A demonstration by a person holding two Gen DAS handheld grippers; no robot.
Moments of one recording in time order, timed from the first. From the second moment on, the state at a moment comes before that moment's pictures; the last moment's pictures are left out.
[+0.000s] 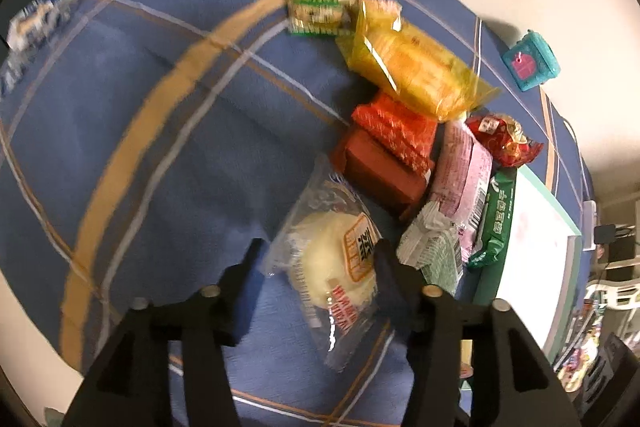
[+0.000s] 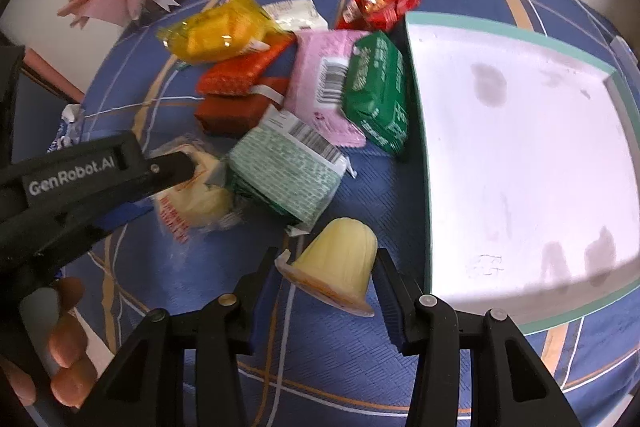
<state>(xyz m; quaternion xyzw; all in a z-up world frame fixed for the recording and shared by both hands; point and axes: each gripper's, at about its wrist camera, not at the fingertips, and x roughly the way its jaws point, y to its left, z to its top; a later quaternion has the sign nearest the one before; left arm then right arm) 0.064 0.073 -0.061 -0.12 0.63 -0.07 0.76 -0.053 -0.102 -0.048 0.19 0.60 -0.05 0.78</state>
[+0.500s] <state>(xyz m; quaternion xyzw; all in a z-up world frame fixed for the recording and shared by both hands) 0.074 0.062 -0.070 -0.12 0.63 -0.07 0.77 -0.049 -0.099 -0.061 0.19 0.60 -0.05 0.77</state>
